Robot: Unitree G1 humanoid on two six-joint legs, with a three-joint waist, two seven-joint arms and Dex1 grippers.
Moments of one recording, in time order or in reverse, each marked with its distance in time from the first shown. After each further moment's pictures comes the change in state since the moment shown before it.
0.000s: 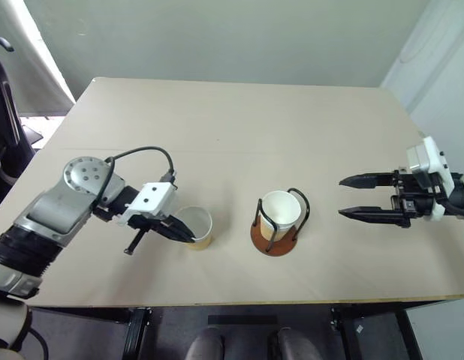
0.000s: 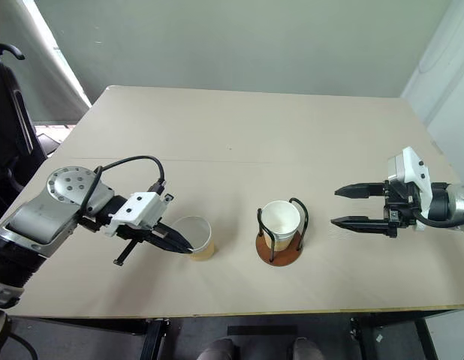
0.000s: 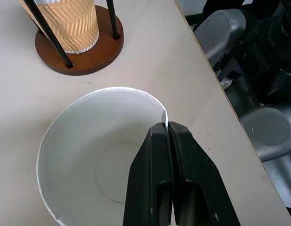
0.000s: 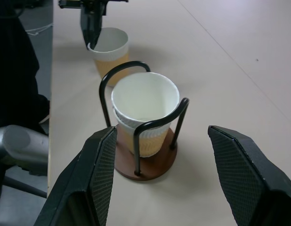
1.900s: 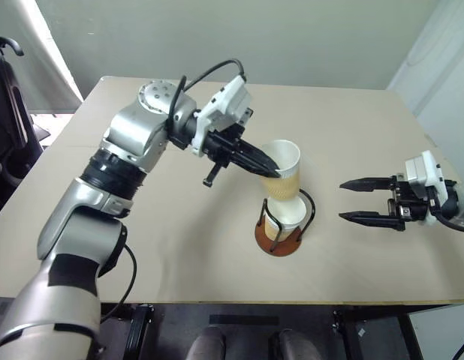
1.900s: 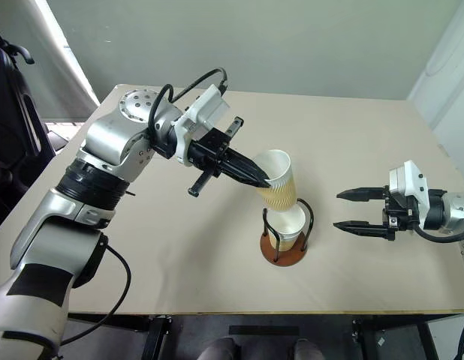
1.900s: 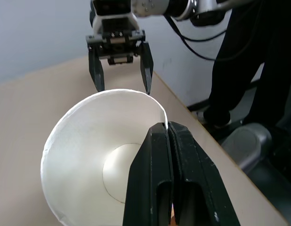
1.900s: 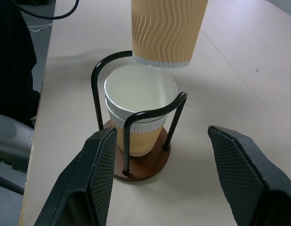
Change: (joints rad) left arm -0.564 -0.478 -0.062 0.283 -0.133 0.224 -0.003; right arm 0.023 0.078 0.008 0.118 -0.104 -0.175 0.058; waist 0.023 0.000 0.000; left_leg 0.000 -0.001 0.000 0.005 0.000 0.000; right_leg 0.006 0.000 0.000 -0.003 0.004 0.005
